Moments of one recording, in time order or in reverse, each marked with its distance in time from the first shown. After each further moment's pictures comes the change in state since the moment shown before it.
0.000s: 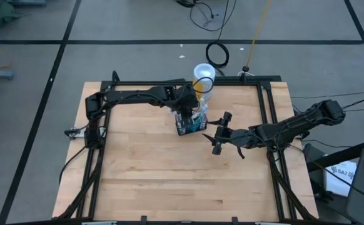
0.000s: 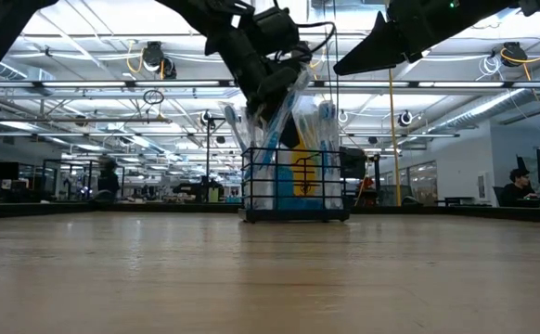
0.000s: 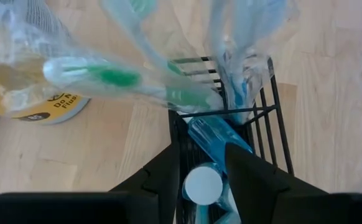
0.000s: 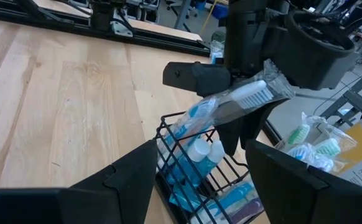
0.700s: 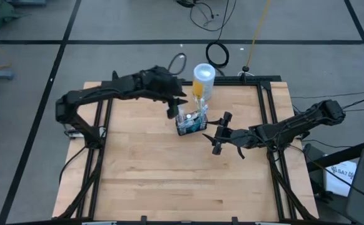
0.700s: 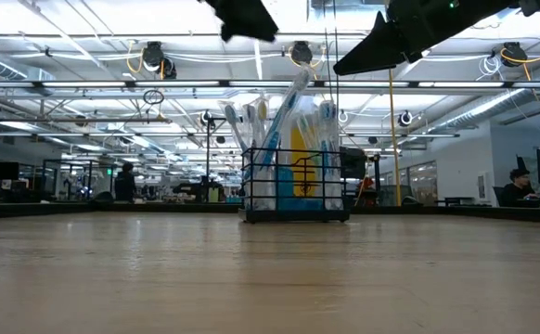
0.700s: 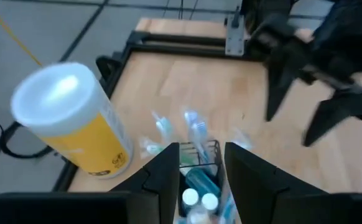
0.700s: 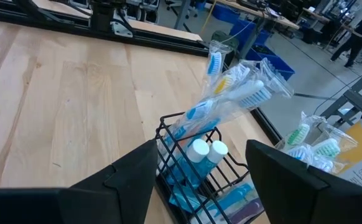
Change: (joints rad) left arm -0.019 -0.372 0.000 -0.011 -0.003 -0.007; right arm 0.000 0.000 0.000 0.002 0.000 0.004
